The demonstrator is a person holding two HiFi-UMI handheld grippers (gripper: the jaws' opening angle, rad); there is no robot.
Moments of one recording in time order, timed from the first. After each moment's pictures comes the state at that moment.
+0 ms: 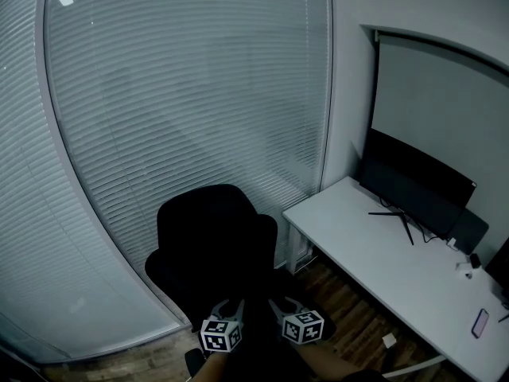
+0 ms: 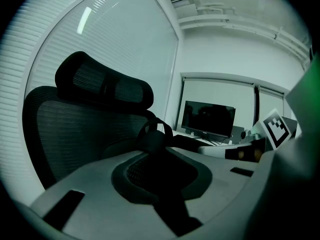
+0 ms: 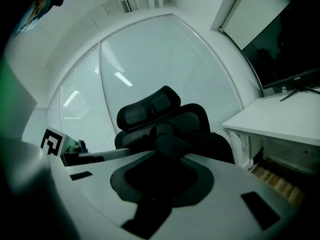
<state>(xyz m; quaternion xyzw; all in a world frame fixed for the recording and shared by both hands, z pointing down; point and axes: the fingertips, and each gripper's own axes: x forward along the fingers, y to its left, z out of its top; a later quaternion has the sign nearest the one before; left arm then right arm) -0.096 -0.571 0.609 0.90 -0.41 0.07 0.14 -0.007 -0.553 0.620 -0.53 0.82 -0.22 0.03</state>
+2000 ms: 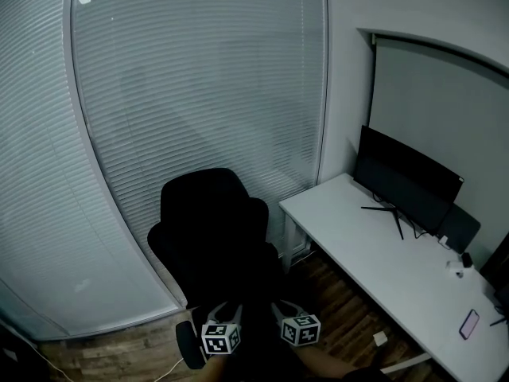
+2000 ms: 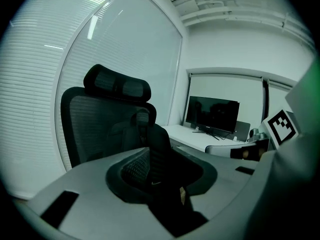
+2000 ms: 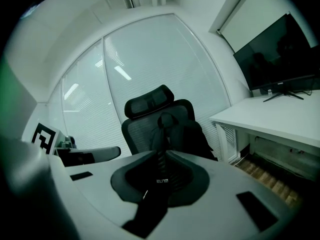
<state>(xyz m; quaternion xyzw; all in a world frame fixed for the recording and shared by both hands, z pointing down) -0.090 -0.436 0.643 0.86 -0.48 0.08 0.16 0.032 -0.424 0.657 -0.54 0.81 -0.23 -0.02</state>
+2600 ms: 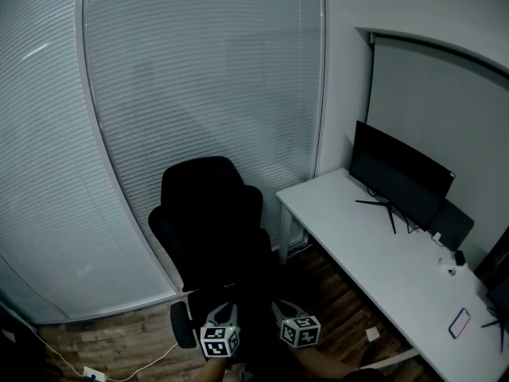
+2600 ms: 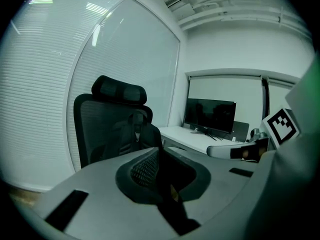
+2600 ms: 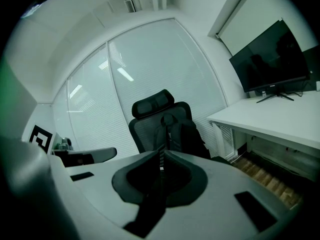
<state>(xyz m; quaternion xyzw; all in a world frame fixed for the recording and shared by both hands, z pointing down) -0.068 -0.333 0.641 0.84 -0.51 0.07 0.15 0.062 -0.329 0.655 -0.54 0.81 -0.23 -0.02</state>
